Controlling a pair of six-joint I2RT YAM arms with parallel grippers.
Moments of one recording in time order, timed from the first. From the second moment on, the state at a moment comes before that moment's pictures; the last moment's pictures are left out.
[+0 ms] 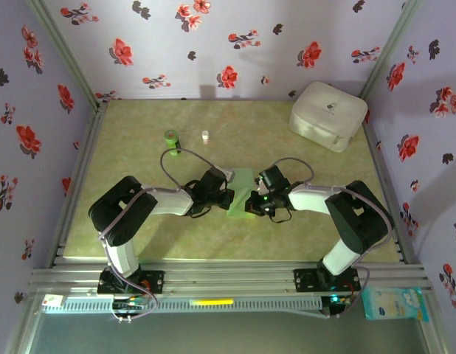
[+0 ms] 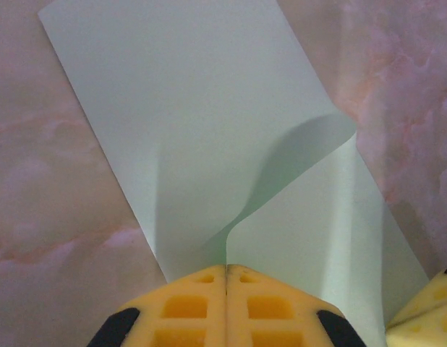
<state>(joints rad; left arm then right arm) -0.83 1.80 0.83 0.18 0.05 -0.42 0.59 1.62 0.69 -0.15 -0.47 0.76</state>
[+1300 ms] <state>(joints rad) -0.80 1.83 0.83 0.22 0.17 -0.49 0.58 1.63 0.72 -0.21 -0.46 0.68</state>
